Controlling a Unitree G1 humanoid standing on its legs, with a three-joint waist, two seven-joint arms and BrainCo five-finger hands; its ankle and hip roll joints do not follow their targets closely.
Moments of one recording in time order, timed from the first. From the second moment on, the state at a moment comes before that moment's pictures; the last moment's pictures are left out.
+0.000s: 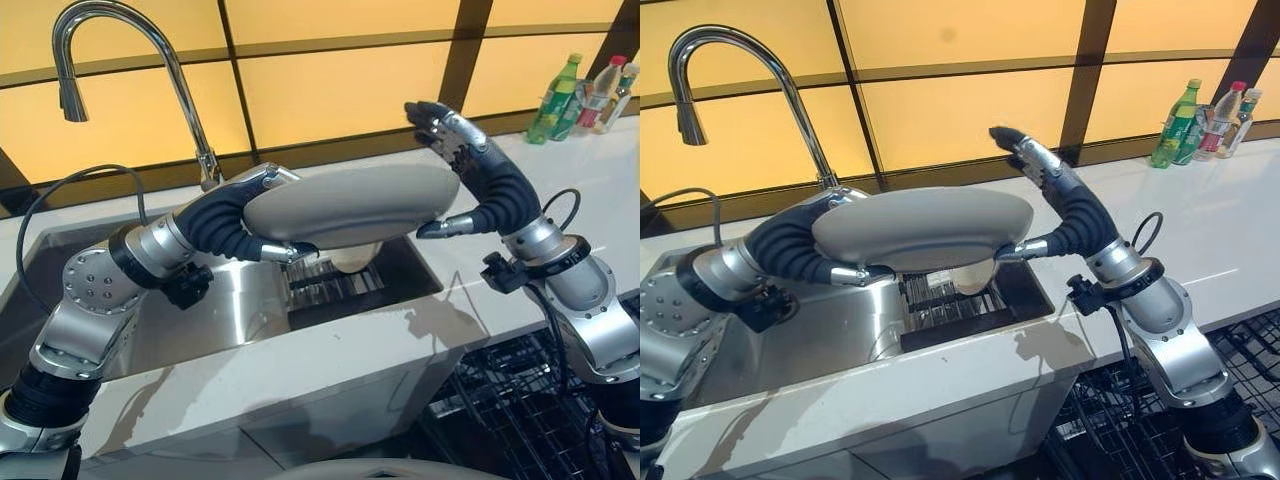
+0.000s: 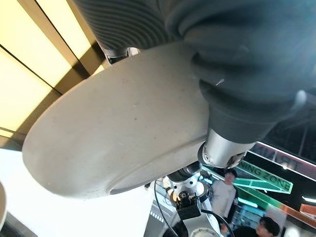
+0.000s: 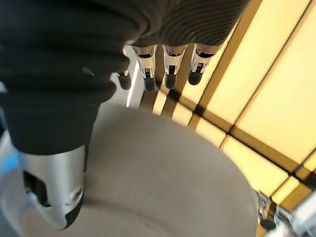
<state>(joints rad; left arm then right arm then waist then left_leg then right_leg) -0.30 0.87 -0.06 -0.48 -0.39 -0.30 -0.50 -0.27 -0.78 0.14 -0.48 0.41 -0.14 0.20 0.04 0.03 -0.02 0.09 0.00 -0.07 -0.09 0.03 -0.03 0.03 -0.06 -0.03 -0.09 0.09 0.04</state>
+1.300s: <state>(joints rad) -0.29 0.68 -0.03 -0.47 -0.53 -0.22 -0.41 -0.24 -0.66 0.23 -0.45 0.50 -0.18 0.28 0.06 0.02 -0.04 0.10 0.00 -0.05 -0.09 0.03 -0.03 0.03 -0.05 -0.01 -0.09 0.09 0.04</state>
